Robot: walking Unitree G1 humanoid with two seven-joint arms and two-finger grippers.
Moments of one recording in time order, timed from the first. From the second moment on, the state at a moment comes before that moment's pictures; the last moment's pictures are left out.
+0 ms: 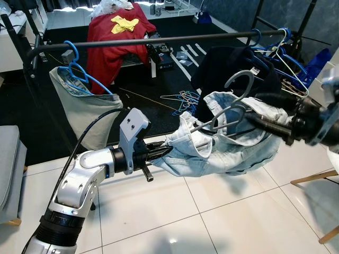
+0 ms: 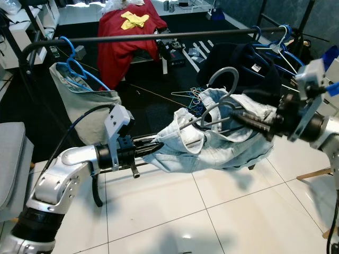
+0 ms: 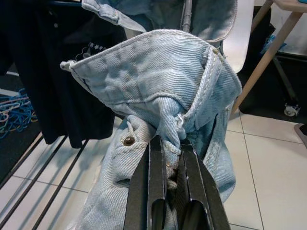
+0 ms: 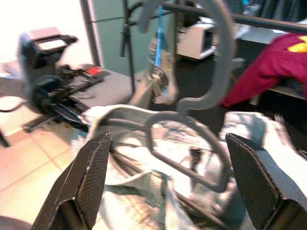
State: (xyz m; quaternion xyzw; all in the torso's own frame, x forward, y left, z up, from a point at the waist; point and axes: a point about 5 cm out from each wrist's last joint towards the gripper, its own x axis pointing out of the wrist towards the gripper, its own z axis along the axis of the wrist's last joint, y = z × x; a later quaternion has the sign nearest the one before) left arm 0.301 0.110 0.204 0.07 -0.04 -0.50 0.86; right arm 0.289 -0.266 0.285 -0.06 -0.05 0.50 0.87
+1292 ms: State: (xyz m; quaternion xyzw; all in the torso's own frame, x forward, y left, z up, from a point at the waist) left arm 0.289 0.102 0.200 0.07 -0.04 -0.55 0.83; right arm 0.285 -0.273 0.286 -0.05 0.03 0.58 0.81
